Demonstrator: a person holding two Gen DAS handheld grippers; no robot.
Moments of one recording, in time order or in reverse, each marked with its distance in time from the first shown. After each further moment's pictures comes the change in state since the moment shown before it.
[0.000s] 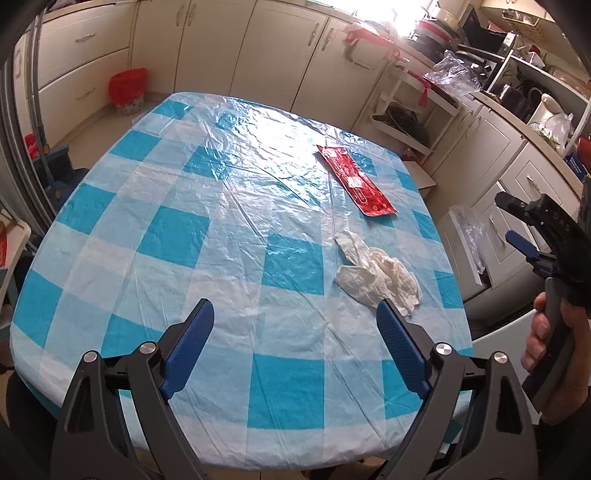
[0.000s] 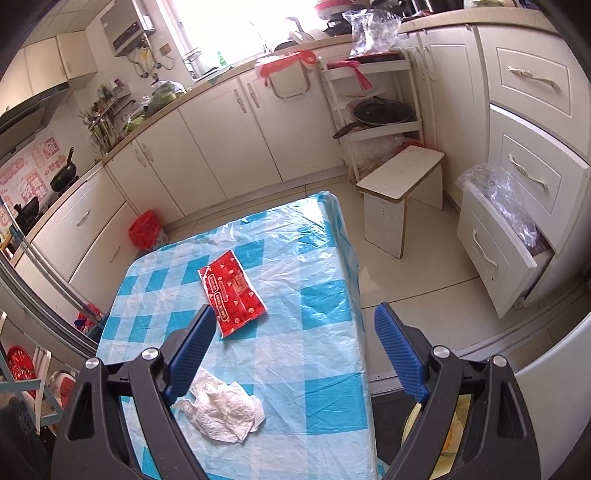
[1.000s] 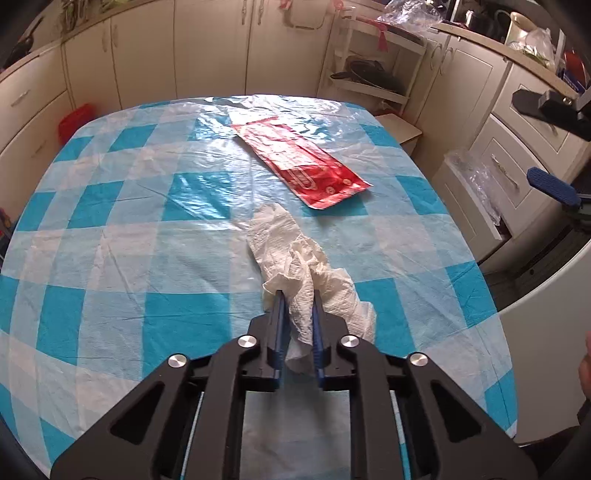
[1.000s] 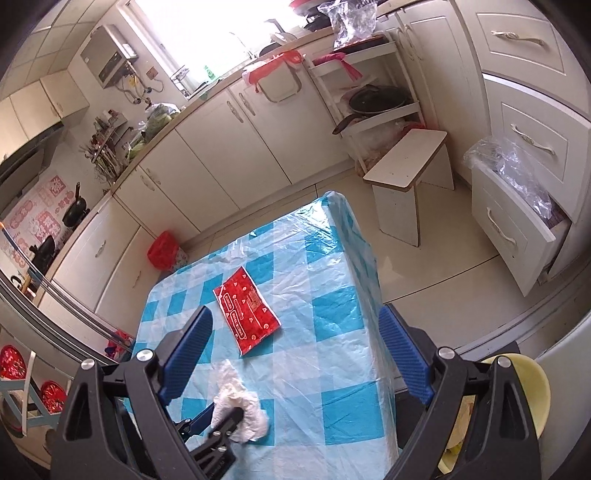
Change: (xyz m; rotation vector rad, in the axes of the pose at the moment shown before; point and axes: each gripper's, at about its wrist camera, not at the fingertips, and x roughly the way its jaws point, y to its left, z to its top) left arm 0.091 -0.073 0.025 0.242 0.068 0.027; right arm 0.017 -0.007 0.015 0.089 0.026 0.069
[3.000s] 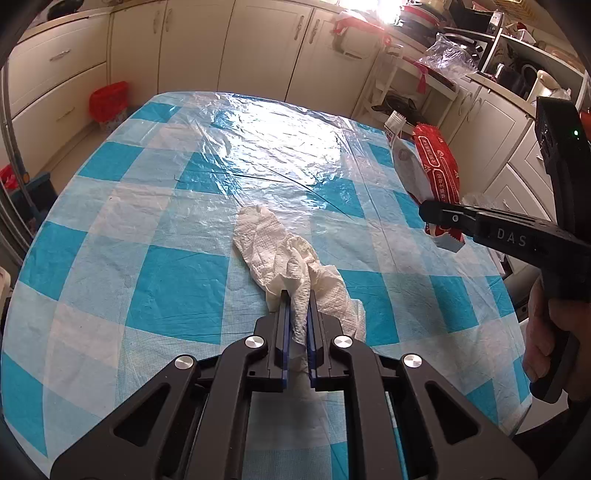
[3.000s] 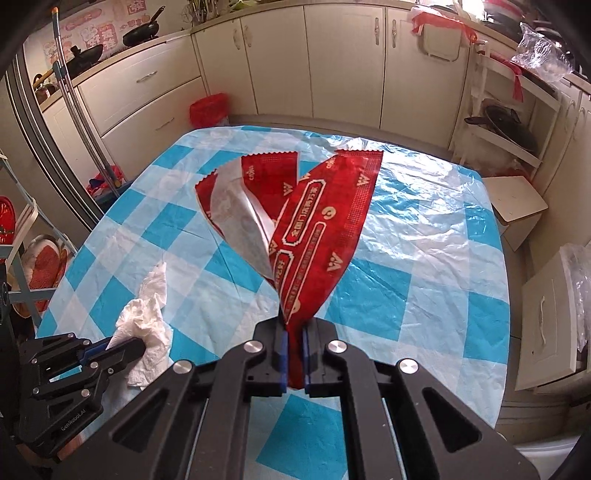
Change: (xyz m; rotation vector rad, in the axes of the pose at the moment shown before) left arm -0.030 0.107 -0.031 -0.139 -0.073 -0.039; right arm 0.114 0.116 -0.065 -0.551 0.273 0.020
